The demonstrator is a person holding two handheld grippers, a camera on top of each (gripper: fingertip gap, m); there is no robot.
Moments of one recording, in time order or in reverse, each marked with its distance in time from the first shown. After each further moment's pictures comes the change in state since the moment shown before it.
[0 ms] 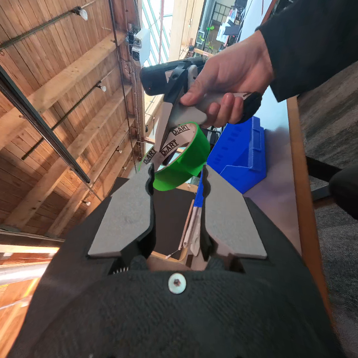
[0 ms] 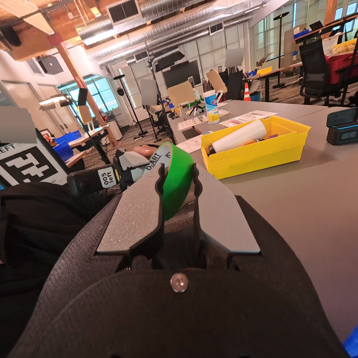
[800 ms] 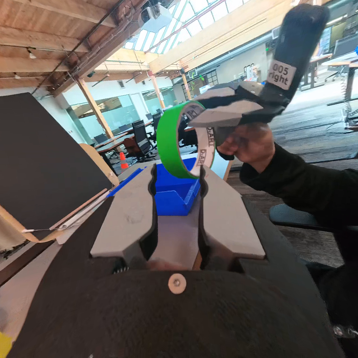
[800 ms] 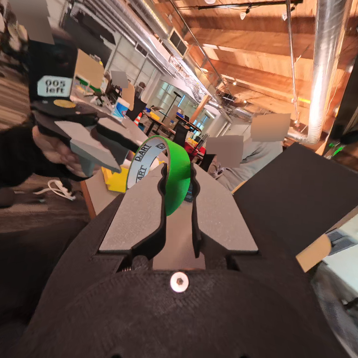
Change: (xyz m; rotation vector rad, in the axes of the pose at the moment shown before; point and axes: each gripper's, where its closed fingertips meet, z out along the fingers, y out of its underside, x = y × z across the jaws) left arm -0.037 0.000 -0.004 0.046 0.125 -0.944; right arm -0.039 -0.040 -0.016 0.078 0.497 -0.909
